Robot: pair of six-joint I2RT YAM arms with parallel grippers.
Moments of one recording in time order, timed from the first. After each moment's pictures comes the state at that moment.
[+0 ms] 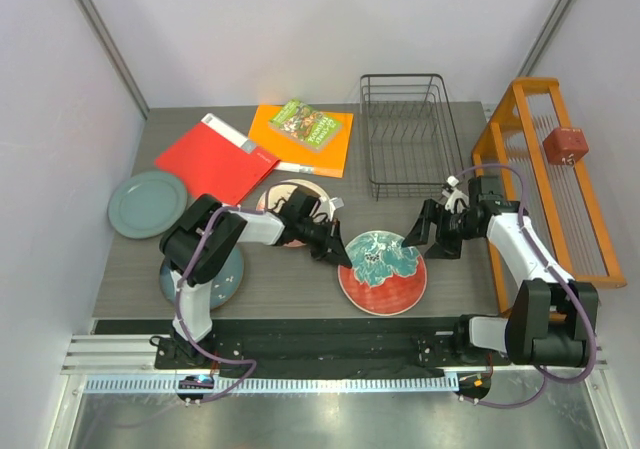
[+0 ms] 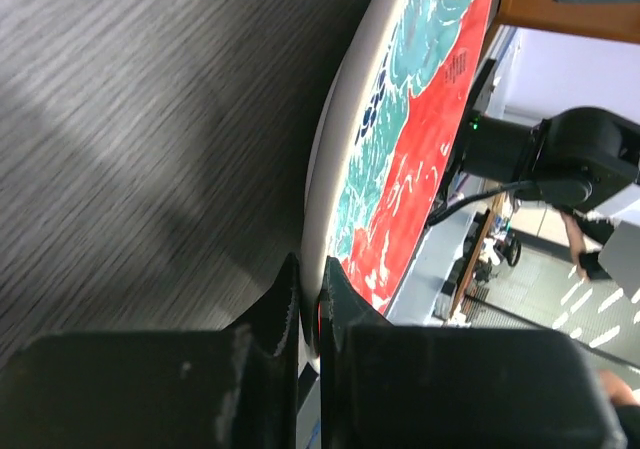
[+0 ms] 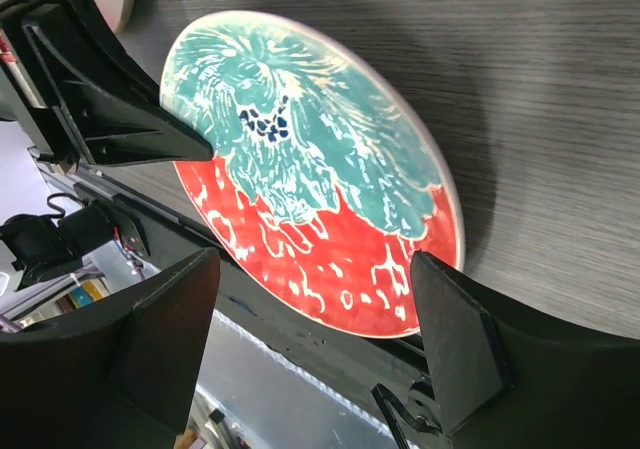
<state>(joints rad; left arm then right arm) -0.66 1.95 0.95 0.14 0.84 -0.70 -0.07 1.25 0.80 -0.78 -0.63 0.22</state>
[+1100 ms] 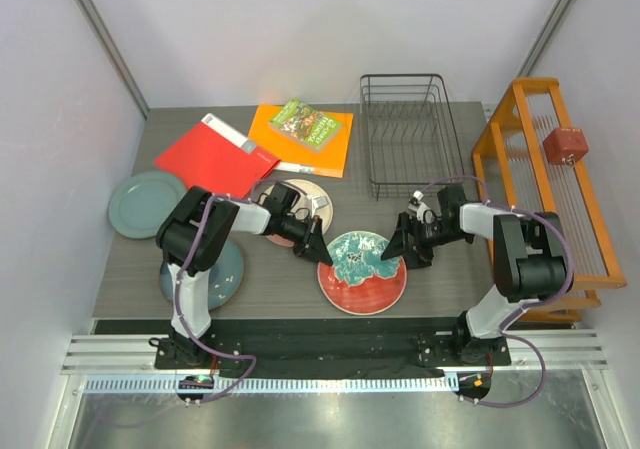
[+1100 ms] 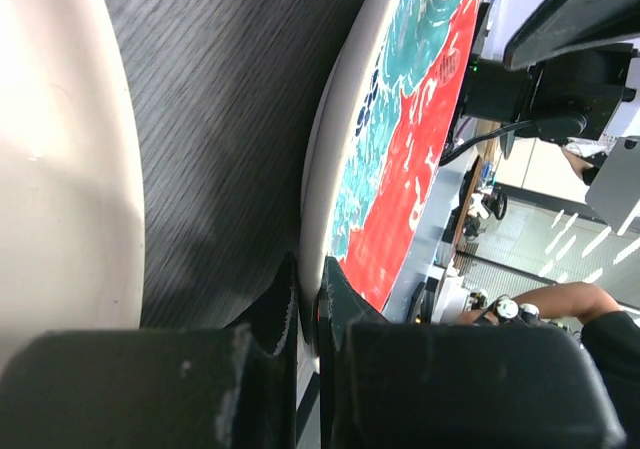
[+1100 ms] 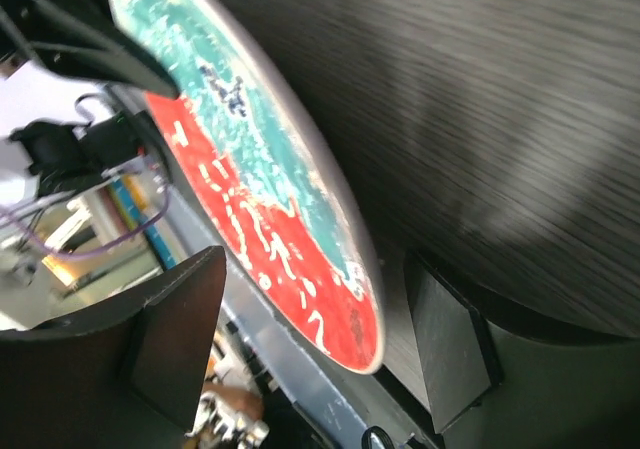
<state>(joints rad) -0.51 1.99 0.96 -0.02 1.04 -0.44 0.04 1.62 0.74 -0.54 -0.85 0.15</state>
